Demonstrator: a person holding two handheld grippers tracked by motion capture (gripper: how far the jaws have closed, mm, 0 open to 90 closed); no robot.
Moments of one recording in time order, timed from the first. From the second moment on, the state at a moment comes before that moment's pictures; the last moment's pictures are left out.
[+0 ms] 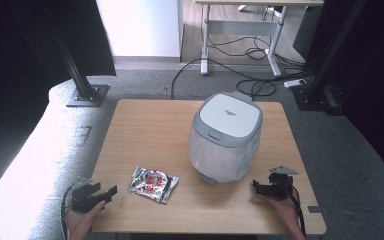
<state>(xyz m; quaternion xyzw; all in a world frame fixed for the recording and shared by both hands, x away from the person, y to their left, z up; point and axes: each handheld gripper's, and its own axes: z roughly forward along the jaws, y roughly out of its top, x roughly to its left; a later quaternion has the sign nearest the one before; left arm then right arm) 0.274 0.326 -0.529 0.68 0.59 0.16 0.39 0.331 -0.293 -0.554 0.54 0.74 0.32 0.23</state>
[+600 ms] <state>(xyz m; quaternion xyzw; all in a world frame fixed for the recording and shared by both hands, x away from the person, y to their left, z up) 0.275 0.322 -0.532 0.69 0.59 0.16 0.39 0.322 -0.300 -0.550 0.55 0.73 0.33 0.24</state>
